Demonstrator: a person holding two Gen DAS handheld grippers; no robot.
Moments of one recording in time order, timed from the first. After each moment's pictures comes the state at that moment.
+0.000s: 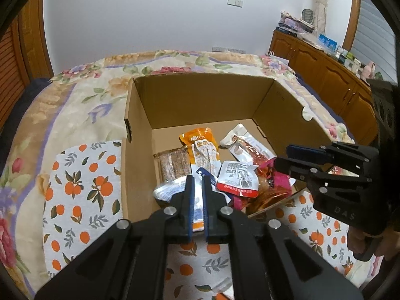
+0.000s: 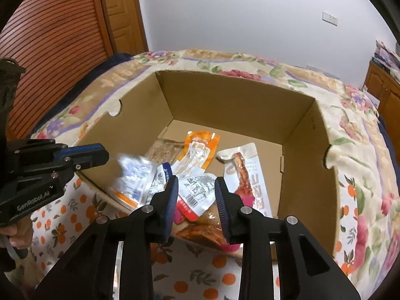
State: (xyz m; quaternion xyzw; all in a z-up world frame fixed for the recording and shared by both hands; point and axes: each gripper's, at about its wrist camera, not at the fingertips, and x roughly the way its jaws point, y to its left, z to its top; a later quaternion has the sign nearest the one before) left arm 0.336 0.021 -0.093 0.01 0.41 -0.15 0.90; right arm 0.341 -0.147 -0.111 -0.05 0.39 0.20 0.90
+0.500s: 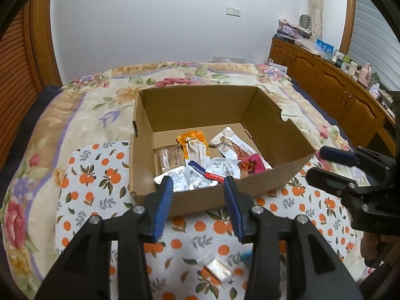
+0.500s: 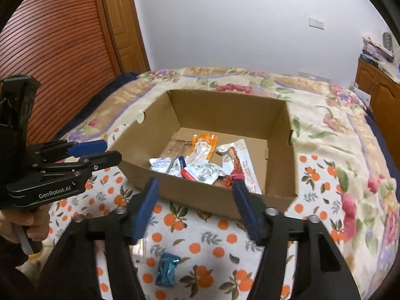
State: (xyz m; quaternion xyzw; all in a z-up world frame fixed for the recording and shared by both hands) left arm 0.274 0.013 -0.057 0.01 0.39 -0.13 0.91; right arm 0.255 -0.182 -0.060 -0.01 0.36 0.20 0.91
